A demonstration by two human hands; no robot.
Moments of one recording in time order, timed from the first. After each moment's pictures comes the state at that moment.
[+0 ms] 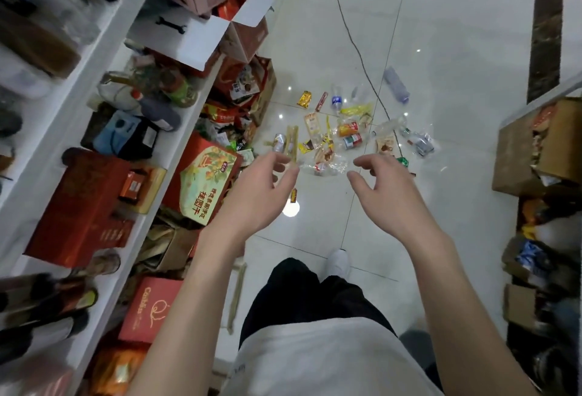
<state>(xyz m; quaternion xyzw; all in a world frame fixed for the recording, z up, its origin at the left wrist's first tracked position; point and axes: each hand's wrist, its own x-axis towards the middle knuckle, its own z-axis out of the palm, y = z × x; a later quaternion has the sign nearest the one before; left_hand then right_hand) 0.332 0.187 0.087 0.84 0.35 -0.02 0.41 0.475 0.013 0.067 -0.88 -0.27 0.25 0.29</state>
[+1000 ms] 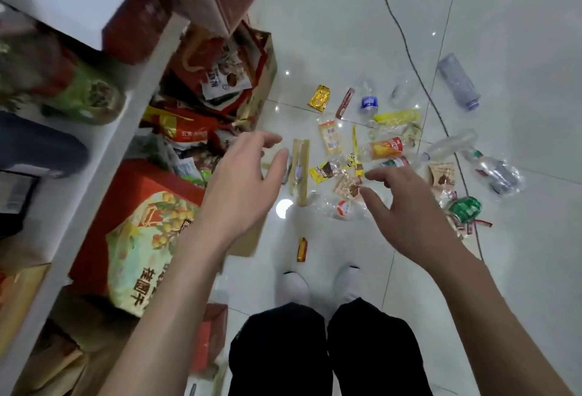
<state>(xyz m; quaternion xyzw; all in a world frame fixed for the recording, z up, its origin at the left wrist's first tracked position) 0.510 0.459 -0.270 0.87 0.35 0.02 0.33 0.647 0.256 -0.308 -0.89 -0.30 0.26 0.24</state>
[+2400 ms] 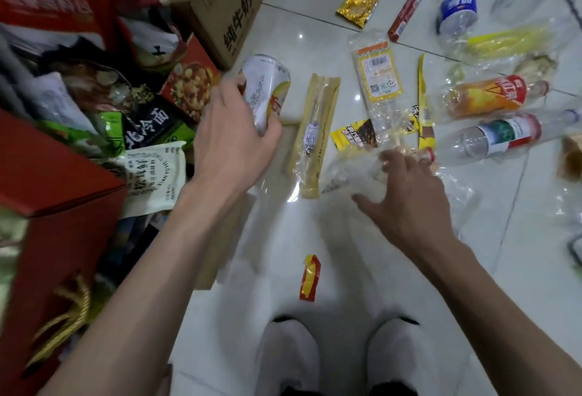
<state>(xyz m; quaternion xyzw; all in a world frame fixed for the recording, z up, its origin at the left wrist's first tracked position) 0.551 0.525 -0.680 0.86 0.45 0.06 0.21 0.664 0.314 -0.726 -0.92 -0.32 0.21 0.11</state>
